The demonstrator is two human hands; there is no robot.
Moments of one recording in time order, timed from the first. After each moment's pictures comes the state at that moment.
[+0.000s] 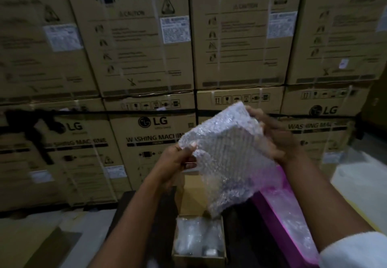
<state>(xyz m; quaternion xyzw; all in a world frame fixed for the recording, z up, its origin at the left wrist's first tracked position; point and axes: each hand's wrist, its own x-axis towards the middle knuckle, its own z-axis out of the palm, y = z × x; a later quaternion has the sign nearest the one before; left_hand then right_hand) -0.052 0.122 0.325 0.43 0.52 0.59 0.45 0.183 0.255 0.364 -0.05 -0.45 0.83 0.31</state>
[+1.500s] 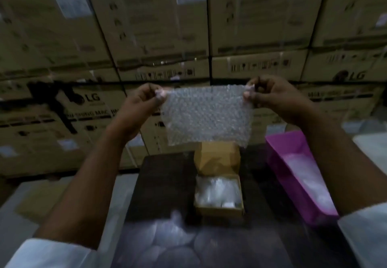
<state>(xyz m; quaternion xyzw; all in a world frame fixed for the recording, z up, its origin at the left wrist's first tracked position) -0.123 0.033 0.383 0.52 0.61 0.55 0.24 0.156 0.192 0.377 -0.23 -0.78 0.47 0.33</state>
